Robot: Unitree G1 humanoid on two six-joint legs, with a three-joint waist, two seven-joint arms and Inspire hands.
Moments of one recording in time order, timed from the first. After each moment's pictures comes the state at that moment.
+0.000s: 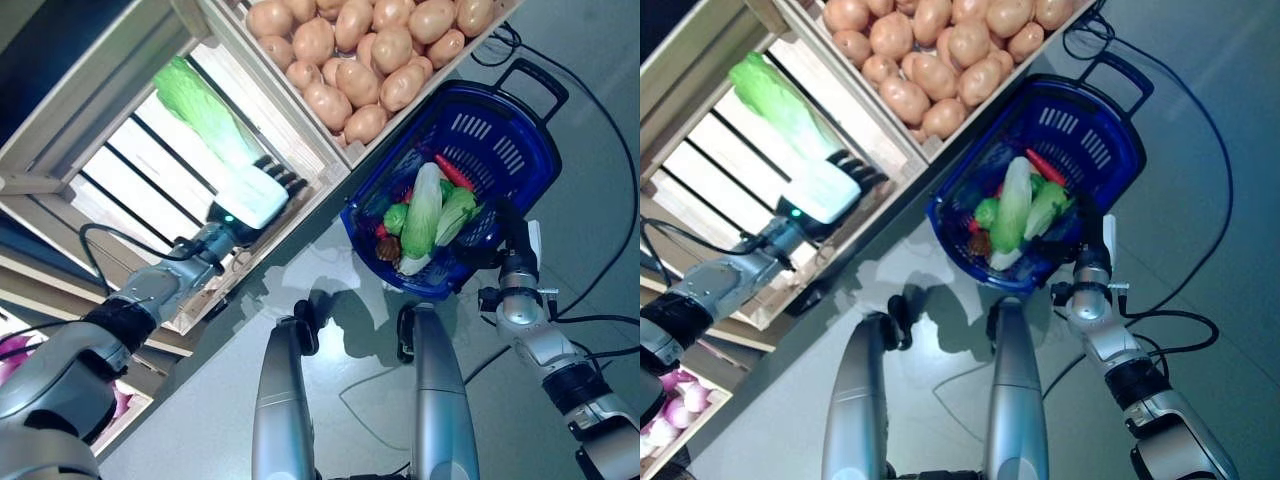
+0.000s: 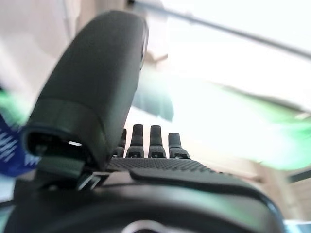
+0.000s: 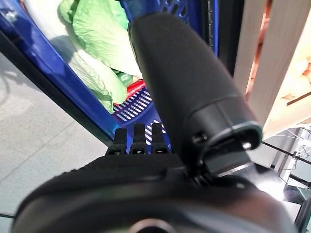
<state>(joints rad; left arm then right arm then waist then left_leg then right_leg) -0.81 0.93 -0.81 0.60 0.88 -0.04 0.54 -0.46 -0.66 0.38 0.38 0.41 0.00 -0.56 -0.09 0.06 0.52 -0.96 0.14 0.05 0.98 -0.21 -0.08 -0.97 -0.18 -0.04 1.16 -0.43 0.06</state>
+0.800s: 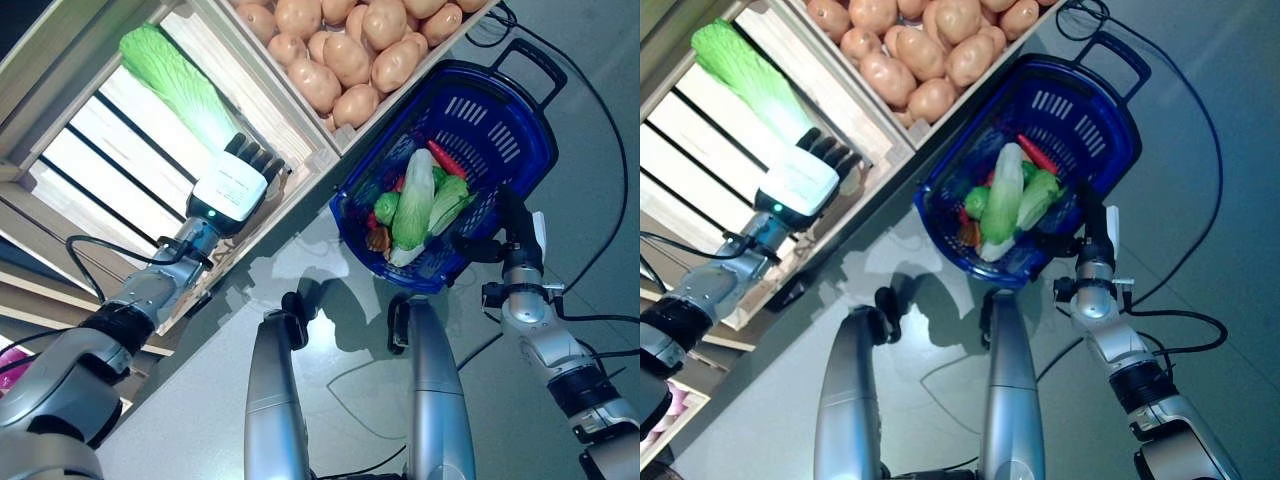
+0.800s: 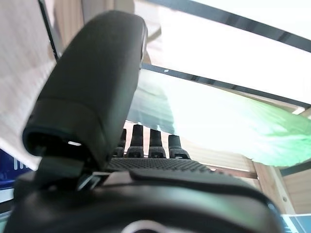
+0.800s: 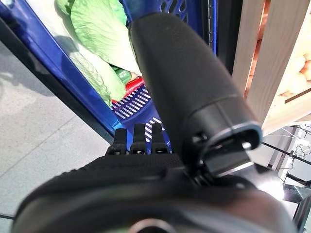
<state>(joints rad) -0.81 0.91 -0.76 0.62 0.99 0.03 0.58 -0.44 -0.66 0.33 0.31 0.40 -0.01 -0.53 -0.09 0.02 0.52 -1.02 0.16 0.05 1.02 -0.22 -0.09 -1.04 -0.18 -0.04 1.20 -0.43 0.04</state>
